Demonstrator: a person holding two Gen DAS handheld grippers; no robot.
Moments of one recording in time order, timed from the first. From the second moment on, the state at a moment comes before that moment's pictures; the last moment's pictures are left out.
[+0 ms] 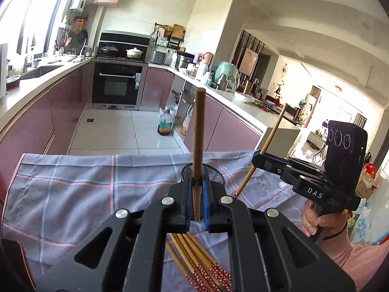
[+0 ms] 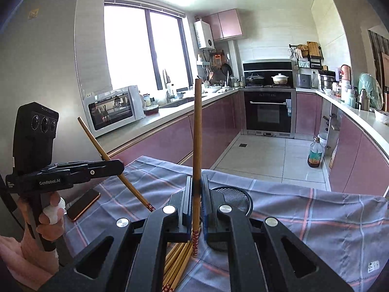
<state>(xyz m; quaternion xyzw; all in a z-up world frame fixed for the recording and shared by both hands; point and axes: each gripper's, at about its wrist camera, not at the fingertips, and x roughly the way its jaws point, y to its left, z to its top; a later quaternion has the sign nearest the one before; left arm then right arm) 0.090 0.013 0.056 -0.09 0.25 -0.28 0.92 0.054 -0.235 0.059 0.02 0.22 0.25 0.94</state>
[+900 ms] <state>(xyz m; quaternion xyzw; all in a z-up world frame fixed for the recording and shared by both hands) 0.180 -0.063 0.085 -0.05 0.29 -0.27 0.92 0.125 -0.236 0.041 0.01 0.26 0.23 0.94</state>
